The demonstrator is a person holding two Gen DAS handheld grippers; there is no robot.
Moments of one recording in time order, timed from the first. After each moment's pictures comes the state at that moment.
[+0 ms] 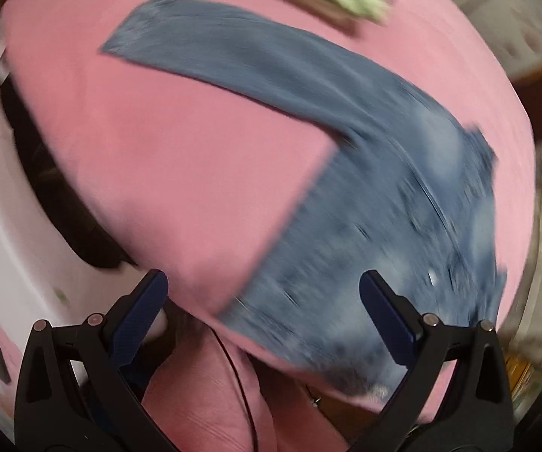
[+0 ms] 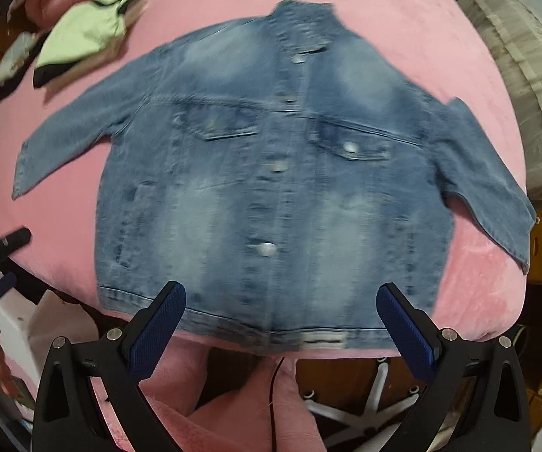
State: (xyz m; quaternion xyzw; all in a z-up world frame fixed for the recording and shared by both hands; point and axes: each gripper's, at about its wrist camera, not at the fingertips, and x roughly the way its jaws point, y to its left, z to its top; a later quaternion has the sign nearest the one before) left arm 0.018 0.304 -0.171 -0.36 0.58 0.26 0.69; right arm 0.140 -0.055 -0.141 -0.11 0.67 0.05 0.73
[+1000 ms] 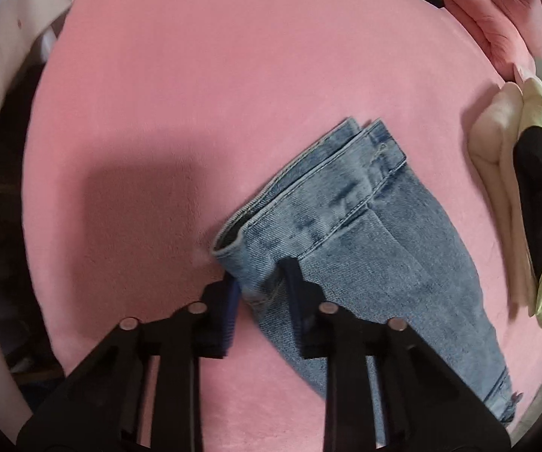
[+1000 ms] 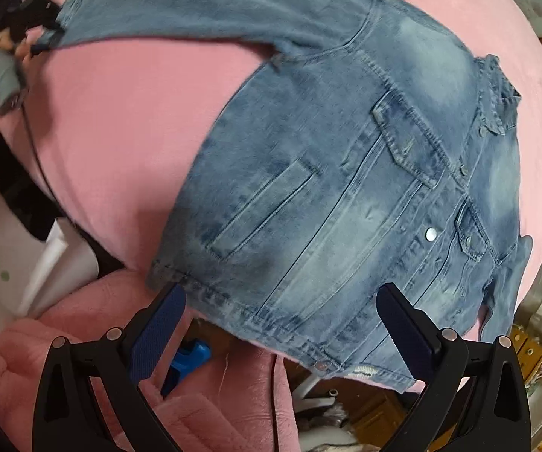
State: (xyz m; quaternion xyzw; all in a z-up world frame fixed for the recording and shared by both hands) left arm 0.034 0.626 -0.316 -0.43 0.44 0.48 0.63; right arm 0.141 0.197 -0.226 -0.31 0.71 0.17 0.61
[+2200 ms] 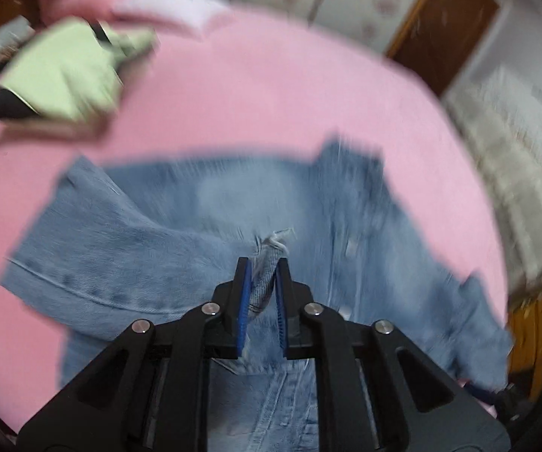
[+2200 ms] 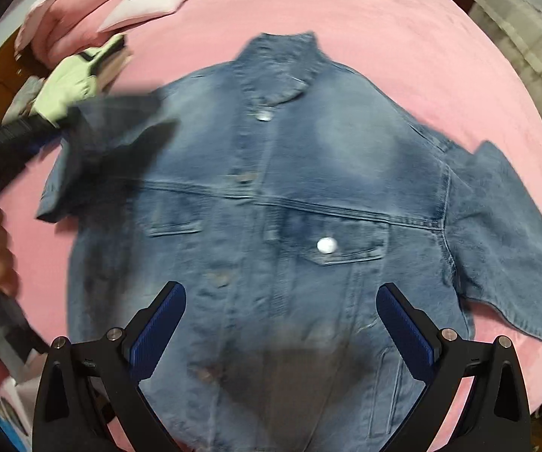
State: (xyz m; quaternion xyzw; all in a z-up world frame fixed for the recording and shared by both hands) left arm 0.309 0.098 -0.233 -0.19 0.48 0.07 0.85; right arm 0.271 -0.165 -0.208 -0.03 0.61 0.11 0.79
